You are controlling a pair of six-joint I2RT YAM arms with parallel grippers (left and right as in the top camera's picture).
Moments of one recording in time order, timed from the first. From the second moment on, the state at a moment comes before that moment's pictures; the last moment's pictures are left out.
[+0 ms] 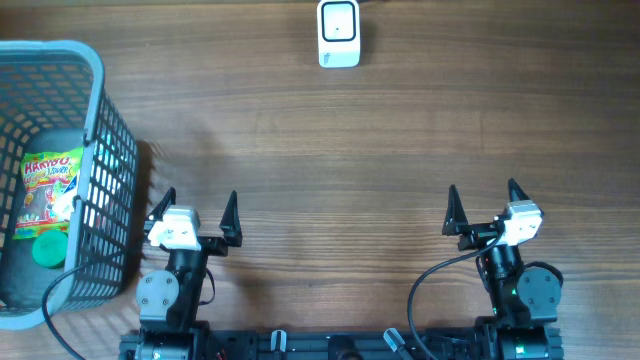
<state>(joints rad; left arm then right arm) -0.05 0.01 0.01 -0.07 0.05 -0.09 0.03 0.02 0.01 0.00 -0.08 0.03</state>
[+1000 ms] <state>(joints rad) -0.05 0.02 0.01 -0.07 0.05 -0.09 0.03 0.02 0.01 0.00 -0.08 0.03</state>
